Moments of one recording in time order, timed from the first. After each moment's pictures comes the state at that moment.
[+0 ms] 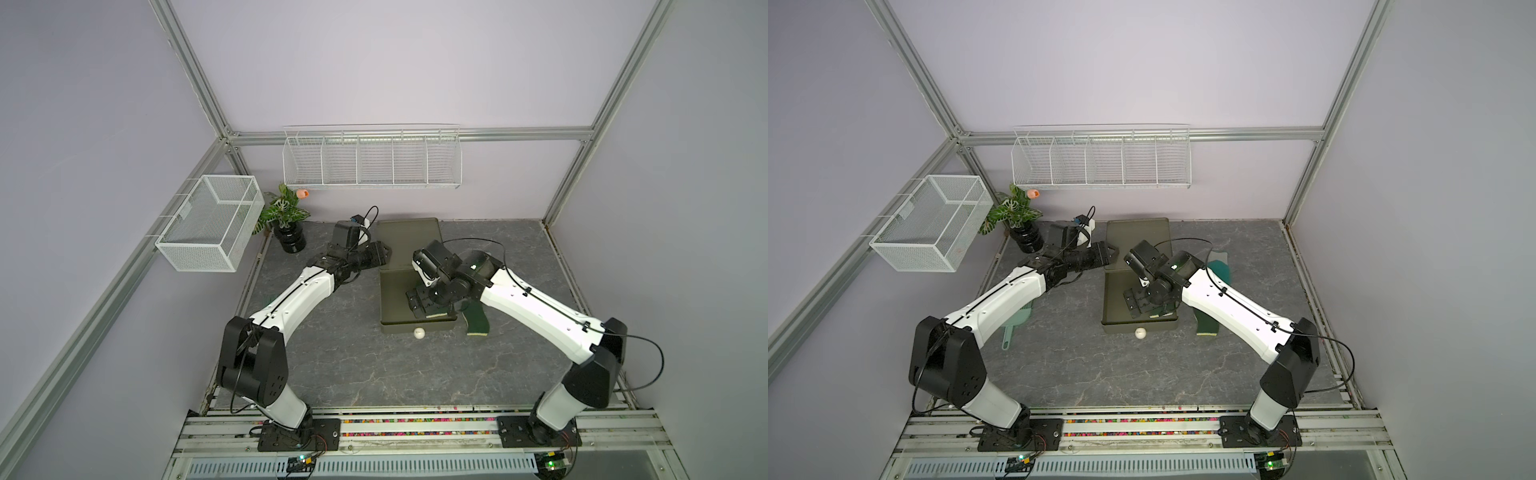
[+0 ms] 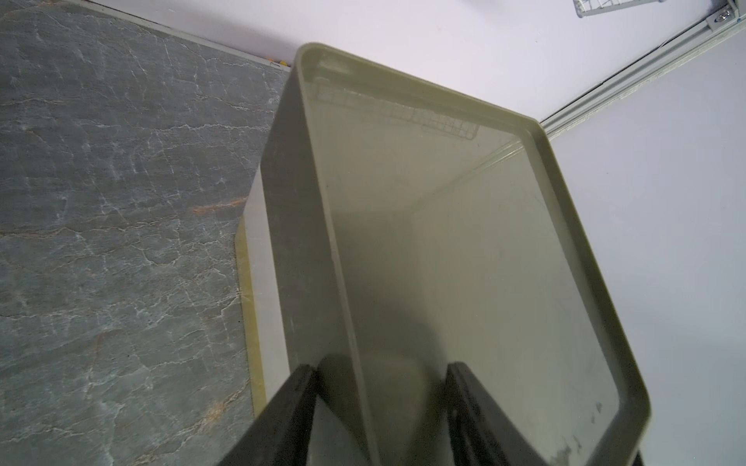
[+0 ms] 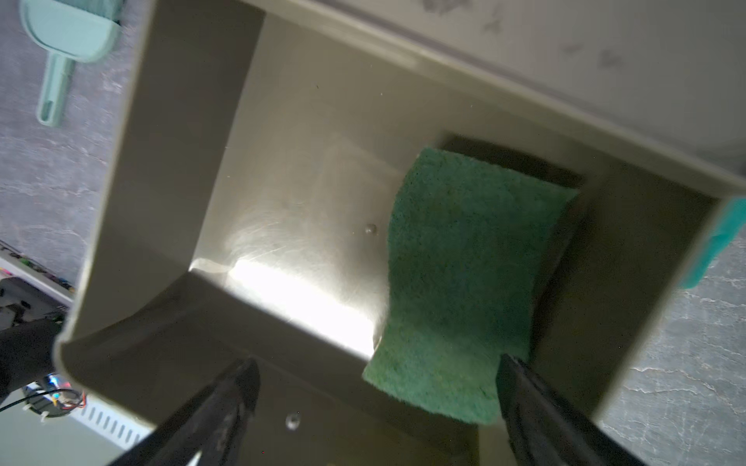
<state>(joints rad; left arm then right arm) -0.43 1.61 1.27 -0.27 0.28 -0.52 0.87 1.69 1.67 -1.15 0.09 0.39</state>
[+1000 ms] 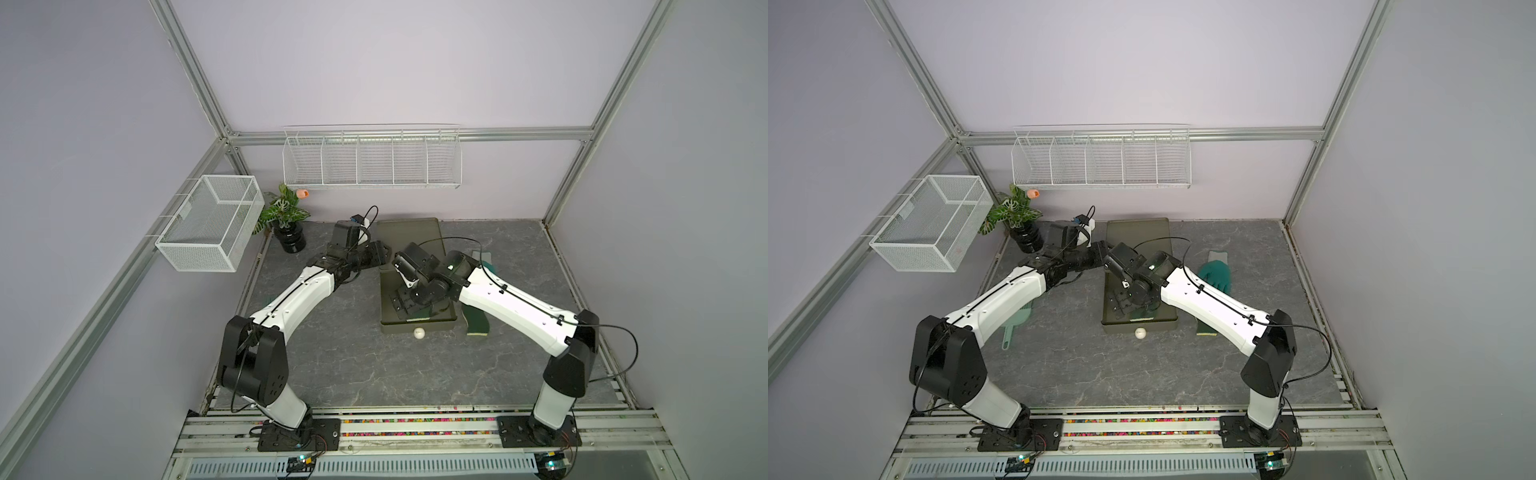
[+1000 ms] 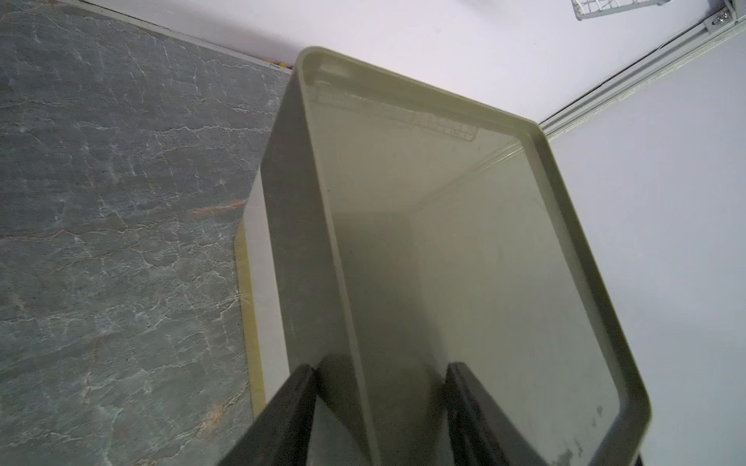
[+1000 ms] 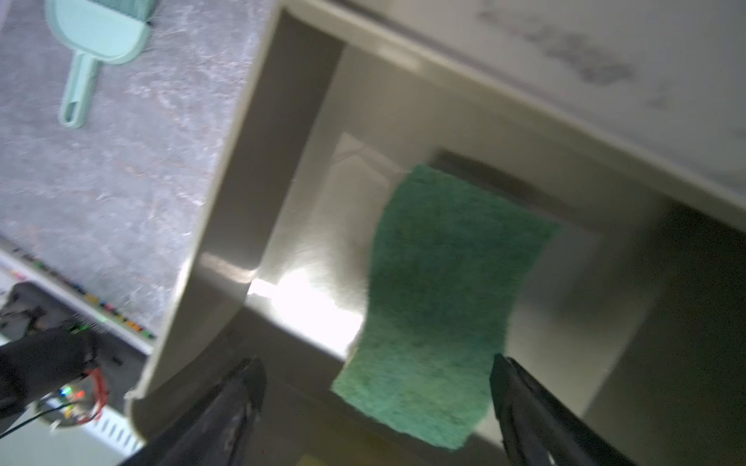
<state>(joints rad) -0.43 1.62 1.27 -0.26 0.29 -0.52 0.95 1.80 1.80 -1.17 0.15 0.42</state>
